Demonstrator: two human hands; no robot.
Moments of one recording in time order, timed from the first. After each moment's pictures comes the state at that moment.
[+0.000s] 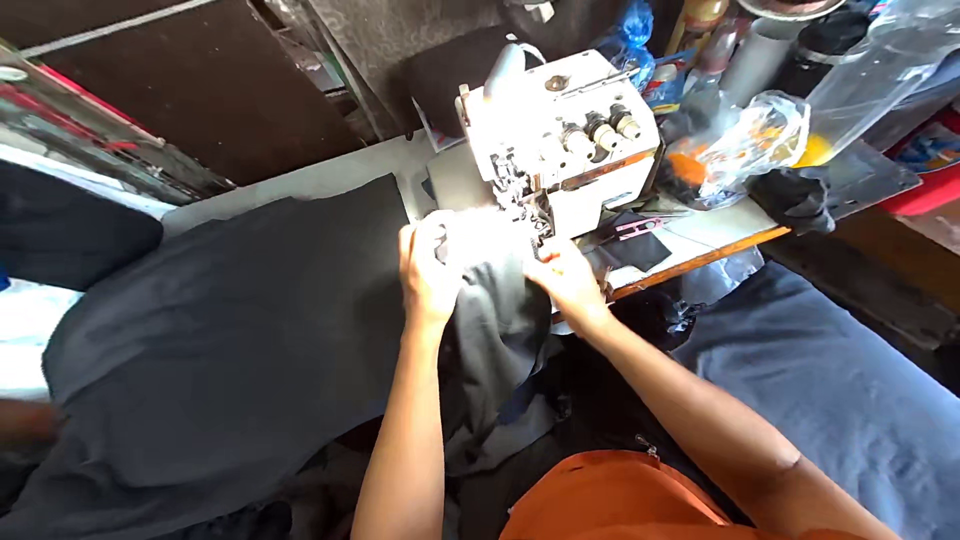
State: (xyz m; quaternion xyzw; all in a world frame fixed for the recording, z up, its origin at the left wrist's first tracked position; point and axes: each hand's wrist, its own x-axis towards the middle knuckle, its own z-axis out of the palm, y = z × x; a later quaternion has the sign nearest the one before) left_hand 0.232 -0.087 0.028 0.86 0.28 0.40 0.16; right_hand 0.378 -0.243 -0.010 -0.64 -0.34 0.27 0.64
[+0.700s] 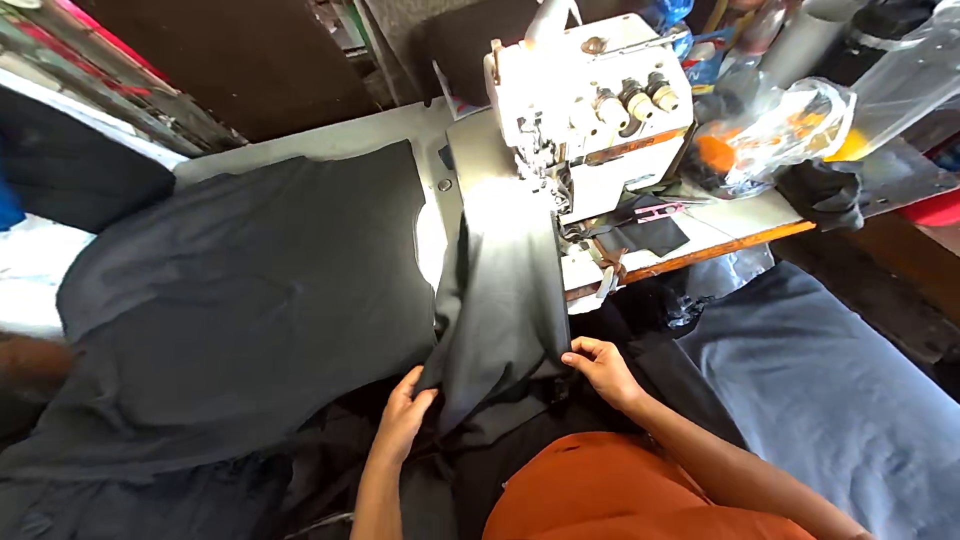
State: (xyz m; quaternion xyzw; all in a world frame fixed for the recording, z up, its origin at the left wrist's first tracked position) left_hand 0.041 -0.177 -0.085 0.68 0.46 0.23 0.52; right_hand 0.337 -0.347 -0.129 -0.64 -0.35 0.41 0.56
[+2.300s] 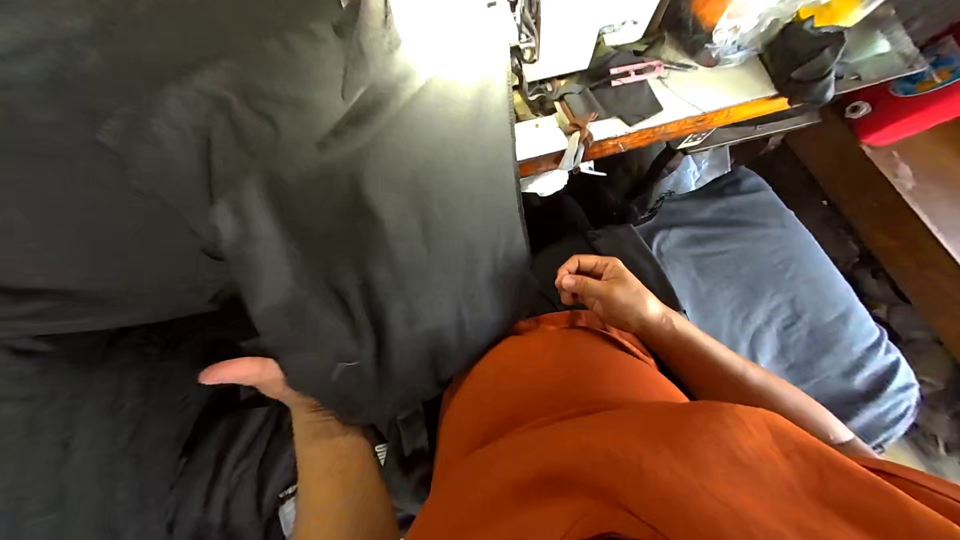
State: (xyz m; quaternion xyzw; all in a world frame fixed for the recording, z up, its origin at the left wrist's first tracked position) left_hand -0.061 -0.265 -0.112 0.57 0.24 0.55 0.57; right_hand 0.329 -0.438 -0.067 -0.50 -0.32 0.56 0.58
